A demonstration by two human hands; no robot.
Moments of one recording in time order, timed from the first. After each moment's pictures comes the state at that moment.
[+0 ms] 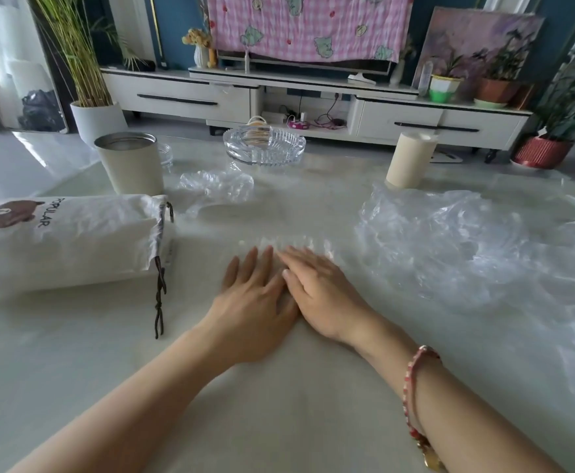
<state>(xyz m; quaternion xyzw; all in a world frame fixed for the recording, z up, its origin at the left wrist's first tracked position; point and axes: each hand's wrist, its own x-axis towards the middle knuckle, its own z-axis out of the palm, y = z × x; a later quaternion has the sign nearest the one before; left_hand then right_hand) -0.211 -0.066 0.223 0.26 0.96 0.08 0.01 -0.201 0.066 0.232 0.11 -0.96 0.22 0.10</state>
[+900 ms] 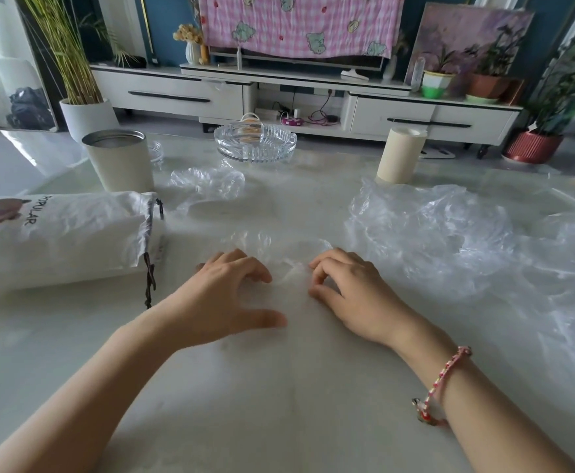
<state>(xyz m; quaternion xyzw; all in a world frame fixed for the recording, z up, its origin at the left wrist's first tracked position) -0.216 -0.099 0.244 0.31 0.92 0.24 0.04 -0.172 0.103 0.243 0.08 -0.97 0.21 0.07</state>
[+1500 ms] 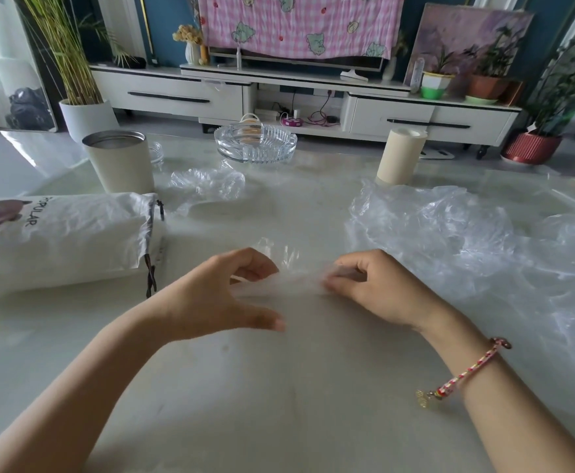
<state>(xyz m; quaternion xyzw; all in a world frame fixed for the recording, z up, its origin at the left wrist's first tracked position) -0.214 -0.107 0.252 0.30 0.84 0.43 0.11 -0.172 0.125 0.254 0.06 -0.91 0.40 0.02</state>
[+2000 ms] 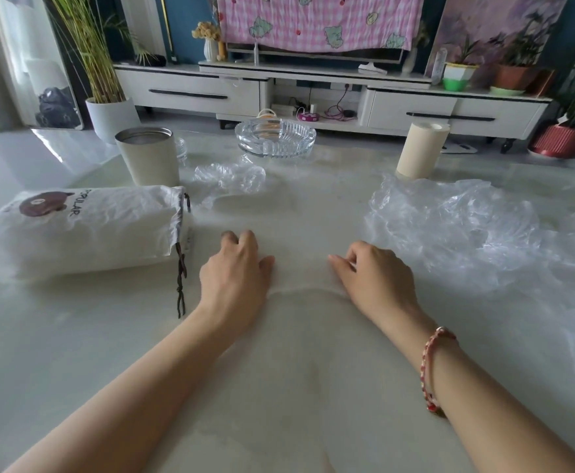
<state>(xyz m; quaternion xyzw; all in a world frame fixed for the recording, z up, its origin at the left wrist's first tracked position) -0.213 -0.081 0.238 0.07 0.97 0.21 -0.12 -0.178 0.086 0.241 -0.11 -0.97 0.17 0.14</state>
